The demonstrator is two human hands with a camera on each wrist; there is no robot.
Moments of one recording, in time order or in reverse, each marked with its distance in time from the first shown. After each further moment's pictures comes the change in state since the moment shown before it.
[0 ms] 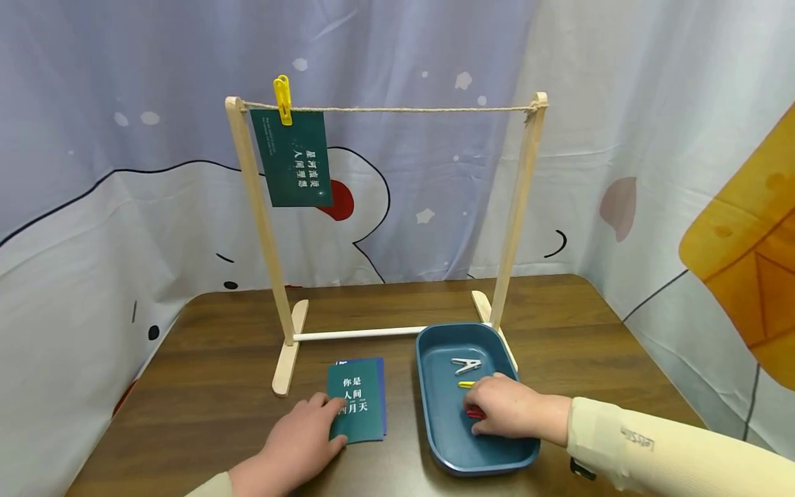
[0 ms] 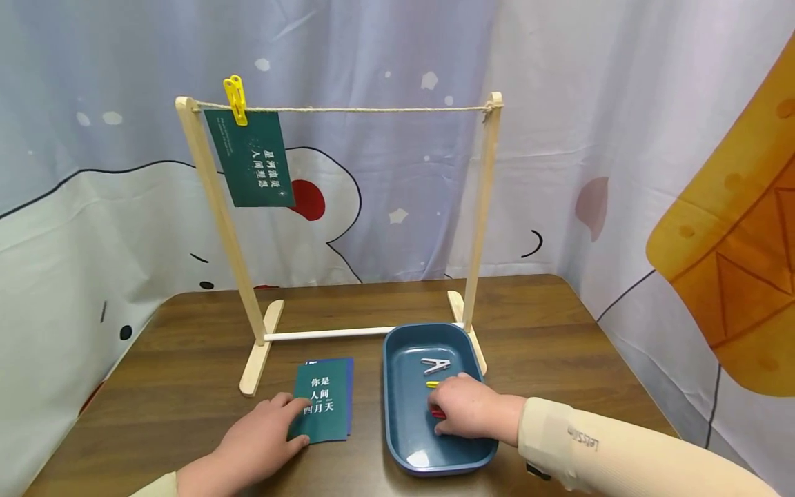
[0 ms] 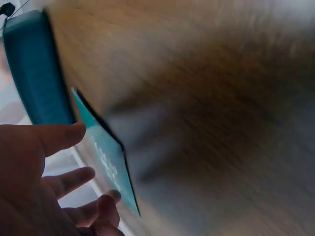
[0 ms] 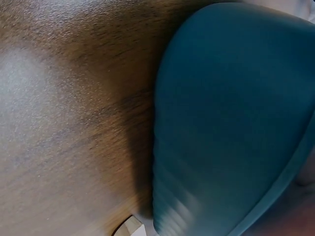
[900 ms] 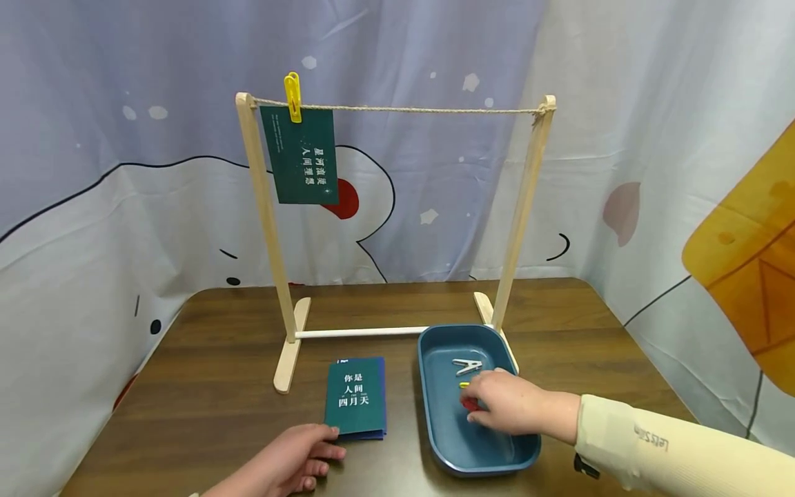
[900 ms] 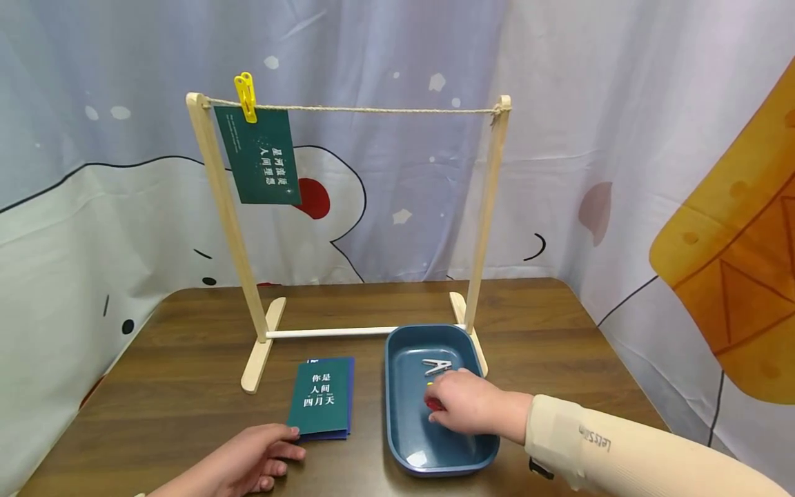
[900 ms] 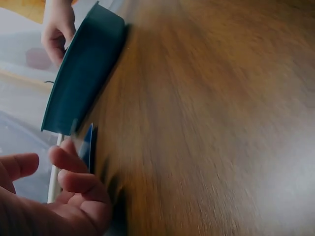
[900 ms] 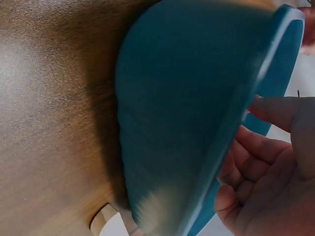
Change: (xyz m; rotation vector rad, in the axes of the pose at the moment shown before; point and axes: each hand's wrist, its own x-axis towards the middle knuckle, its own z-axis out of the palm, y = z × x) left_hand -0.026 -0.018 0.006 -1.335 -0.372 -0.392; right_hand 0.000 -0.008 -0.021 0.043 0.037 -0.038
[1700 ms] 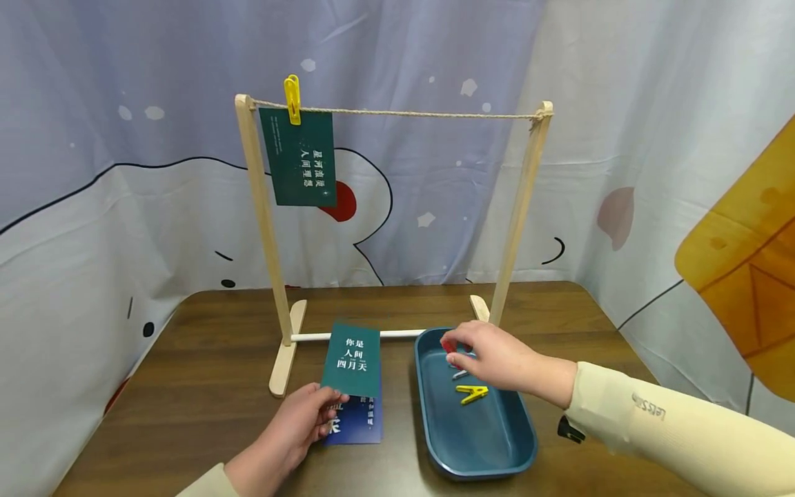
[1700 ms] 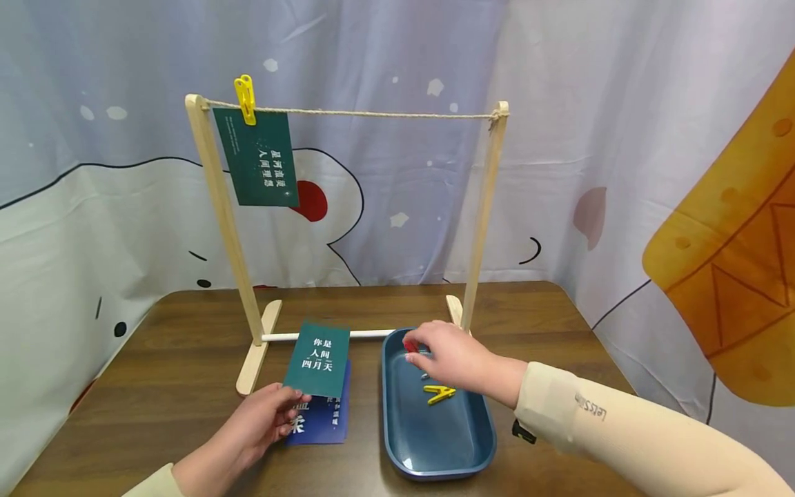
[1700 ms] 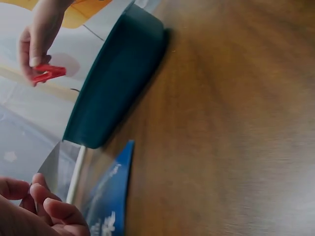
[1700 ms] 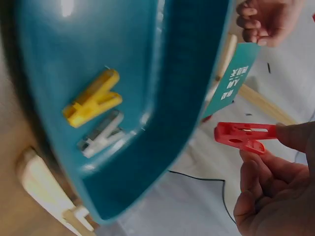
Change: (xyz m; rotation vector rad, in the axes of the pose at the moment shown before) left_hand 0.039 0.030 0.013 -0.145 0.299 0.183; right_hand 0.027 -0.008 -0.062 0.140 0.201 0.098
